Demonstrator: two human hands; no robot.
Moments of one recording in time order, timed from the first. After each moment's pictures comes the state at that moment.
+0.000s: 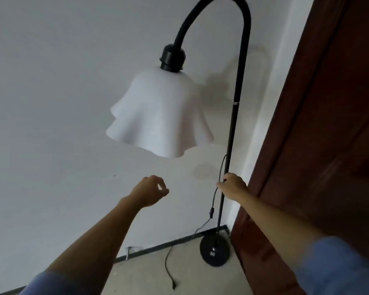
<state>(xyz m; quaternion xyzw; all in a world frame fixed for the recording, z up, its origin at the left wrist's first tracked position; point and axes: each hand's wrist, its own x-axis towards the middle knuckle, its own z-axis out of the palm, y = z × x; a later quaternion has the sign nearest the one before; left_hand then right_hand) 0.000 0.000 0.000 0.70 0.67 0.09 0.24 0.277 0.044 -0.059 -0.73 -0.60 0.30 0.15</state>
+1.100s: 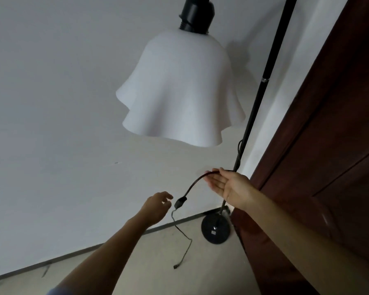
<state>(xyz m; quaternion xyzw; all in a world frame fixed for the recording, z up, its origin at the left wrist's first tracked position) -0.015 -0.020 -0.076 0.62 0.68 0.09 0.39 0.222 0.007 -0.023 -0.46 -0.12 0.76 0.45</state>
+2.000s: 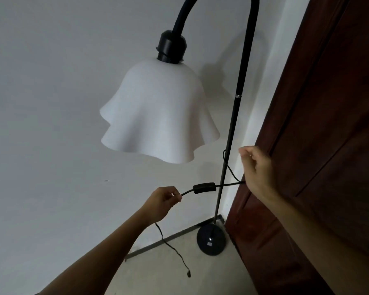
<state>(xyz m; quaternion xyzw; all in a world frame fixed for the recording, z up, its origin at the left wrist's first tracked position) 0.013 -0.008 -0.012 0.69 0.54 0.21 0.44 0.288 0.004 0.014 -0.61 -0.59 0.13 0.52</state>
